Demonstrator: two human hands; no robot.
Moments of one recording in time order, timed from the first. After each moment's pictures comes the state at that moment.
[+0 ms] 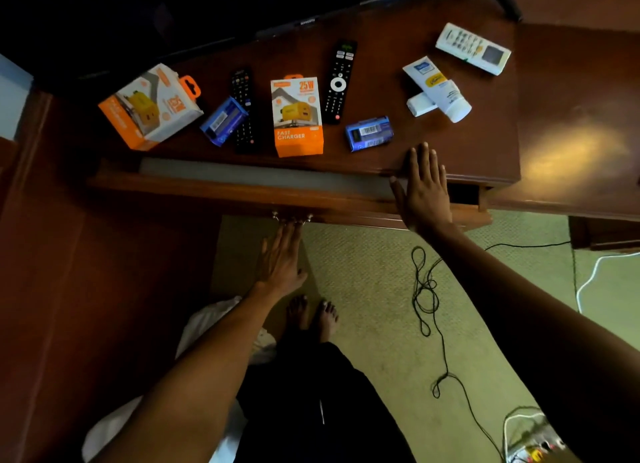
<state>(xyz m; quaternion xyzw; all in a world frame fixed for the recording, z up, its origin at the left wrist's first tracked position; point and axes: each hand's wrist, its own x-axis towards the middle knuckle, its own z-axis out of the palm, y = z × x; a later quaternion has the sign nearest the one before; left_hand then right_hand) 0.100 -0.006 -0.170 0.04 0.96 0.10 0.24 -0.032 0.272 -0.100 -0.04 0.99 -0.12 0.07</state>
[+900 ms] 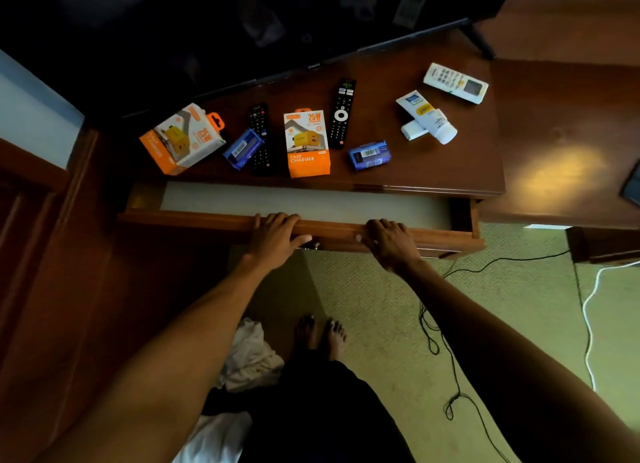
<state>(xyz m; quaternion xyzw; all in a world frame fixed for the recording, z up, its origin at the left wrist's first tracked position) 0.039 -0.045 -0.100 0.05 0.97 0.09 0.20 0.027 0.232 -0.107 -0.13 0.96 -0.15 0.18</state>
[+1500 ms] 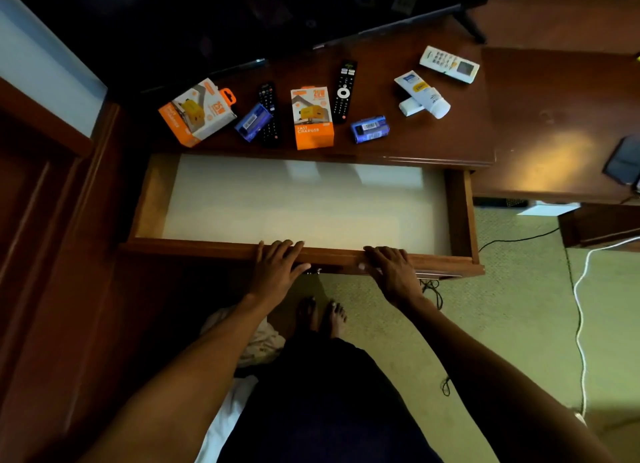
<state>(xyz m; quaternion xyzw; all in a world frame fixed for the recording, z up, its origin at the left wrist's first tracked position) 0.191 -0.045 -0.108 0.07 0.98 0.09 0.15 0.176 0.242 -0.110 -0.14 0.97 -0.16 0.13</state>
